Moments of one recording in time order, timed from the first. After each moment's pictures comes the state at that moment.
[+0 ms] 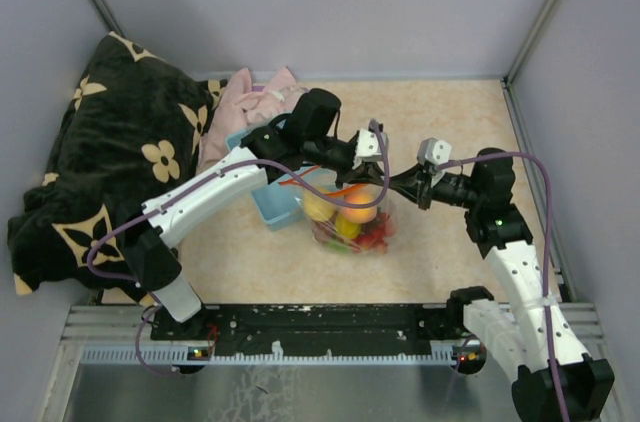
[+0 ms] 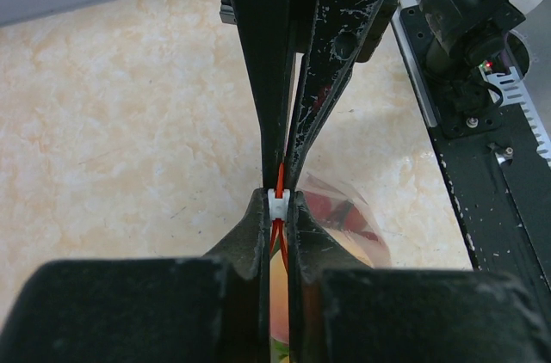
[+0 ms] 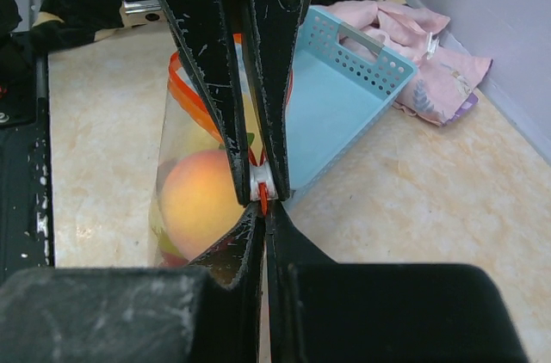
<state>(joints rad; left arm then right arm) -0.88 1.68 1.64 -0.48 0.74 0.54 0.16 0.79 0.72 -0.12 -1.03 -0.31</state>
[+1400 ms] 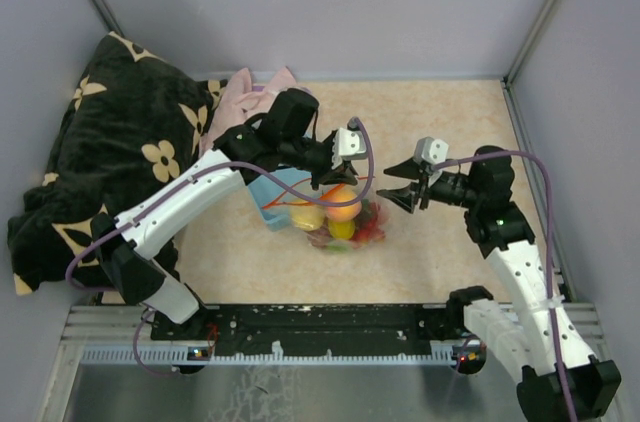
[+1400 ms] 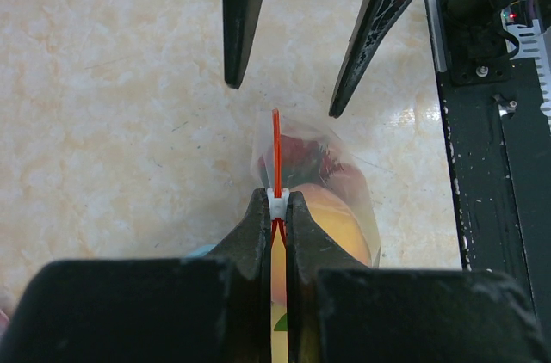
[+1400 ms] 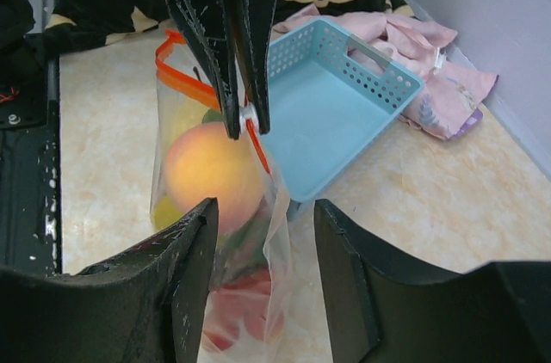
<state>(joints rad) -0.84 1.57 1.61 -0.67 0.62 0.55 0.22 0.81 0.77 -0.15 -1.01 -0.33</state>
